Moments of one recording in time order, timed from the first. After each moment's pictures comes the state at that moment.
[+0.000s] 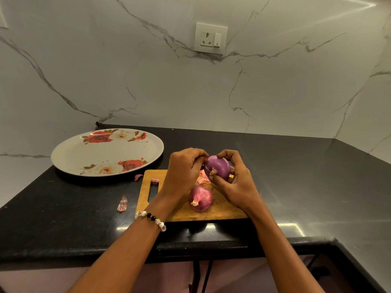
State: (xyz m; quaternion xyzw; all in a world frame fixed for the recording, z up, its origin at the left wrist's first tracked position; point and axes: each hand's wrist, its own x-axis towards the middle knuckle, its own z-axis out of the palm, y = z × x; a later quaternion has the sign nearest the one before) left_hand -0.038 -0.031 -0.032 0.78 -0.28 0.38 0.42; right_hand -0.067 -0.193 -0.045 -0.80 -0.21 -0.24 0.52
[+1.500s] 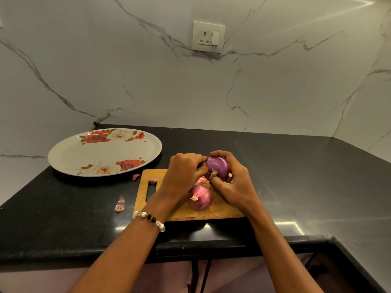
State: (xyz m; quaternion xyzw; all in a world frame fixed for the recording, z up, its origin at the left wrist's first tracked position) left_hand -0.039 -0.031 -0.031 0.80 -0.33 0.36 0.35; right_hand -0.067 -0.192 -0.047 -0.81 -0.22 -0.26 0.48
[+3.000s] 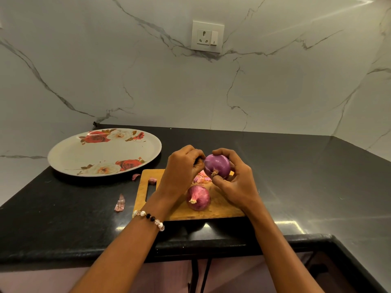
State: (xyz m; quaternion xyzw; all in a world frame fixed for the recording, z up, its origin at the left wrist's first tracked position) left_hand -0.037 -0.031 -0.030 0.81 -0.29 0.37 0.34; right_hand -0.064 -0.195 -0.049 -0.78 -0.22 -0.29 0.50
